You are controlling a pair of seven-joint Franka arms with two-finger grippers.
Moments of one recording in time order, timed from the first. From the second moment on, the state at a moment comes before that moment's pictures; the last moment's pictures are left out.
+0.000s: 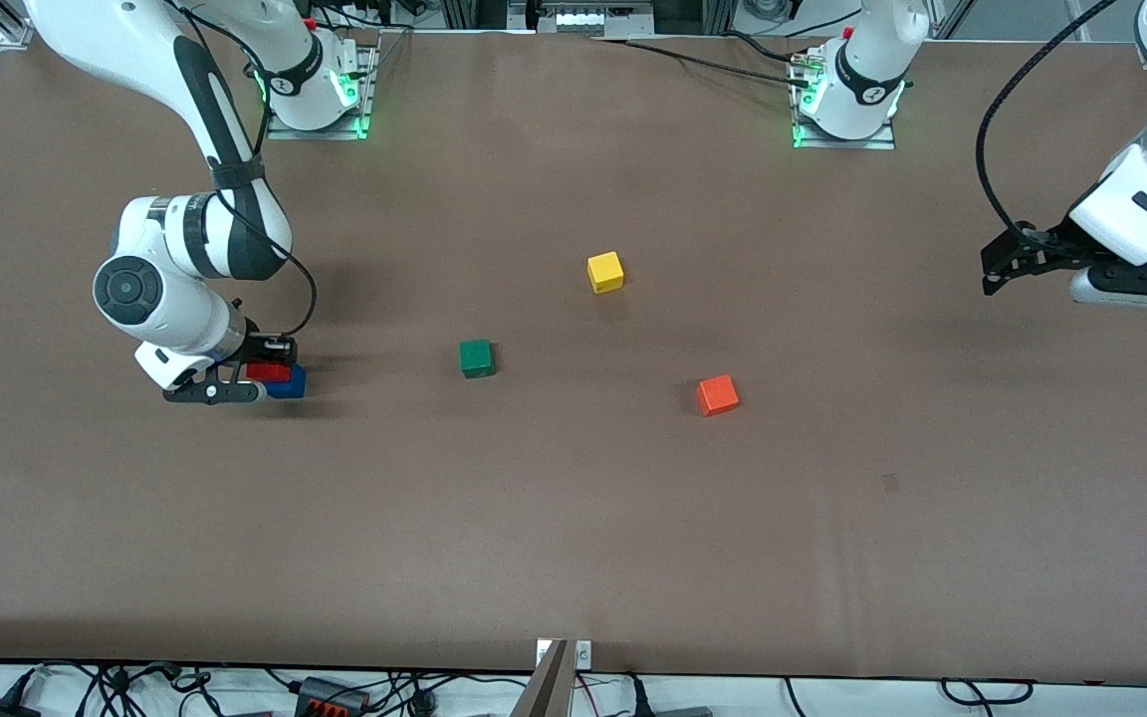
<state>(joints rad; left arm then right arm) -0.01 -0.01 -0.05 -1.73 0.03 1.77 0.03 0.37 0.38 -0.28 -2.05 0.05 2.31 0.05</state>
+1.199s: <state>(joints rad) -0.02 -0.01 -0.05 -1.72 -0.02 1.72 0.02 0.36 0.35 -0.28 -1.96 0.05 2.19 0.08</state>
